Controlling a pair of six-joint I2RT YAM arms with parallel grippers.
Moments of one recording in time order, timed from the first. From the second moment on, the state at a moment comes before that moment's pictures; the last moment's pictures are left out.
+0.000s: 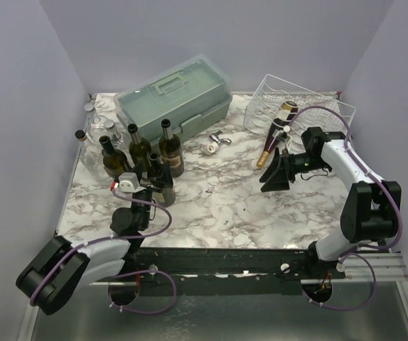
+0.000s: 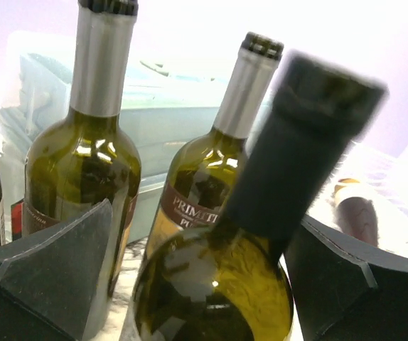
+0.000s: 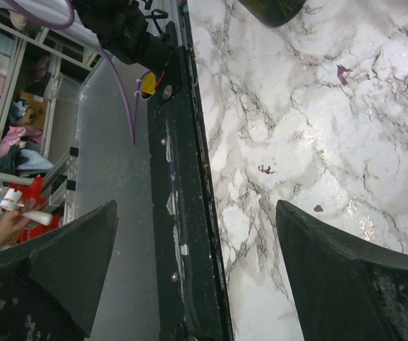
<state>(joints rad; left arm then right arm) -0.61 1.09 0.01 1.46 -0.47 -0.14 0.04 1.57 1.16 -1.26 -1.32 -0.88</state>
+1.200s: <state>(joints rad) -0.61 0.17 0.48 -0.29 -0.17 -0.56 0.04 1.53 1.16 -1.22 -1.30 -0.85</state>
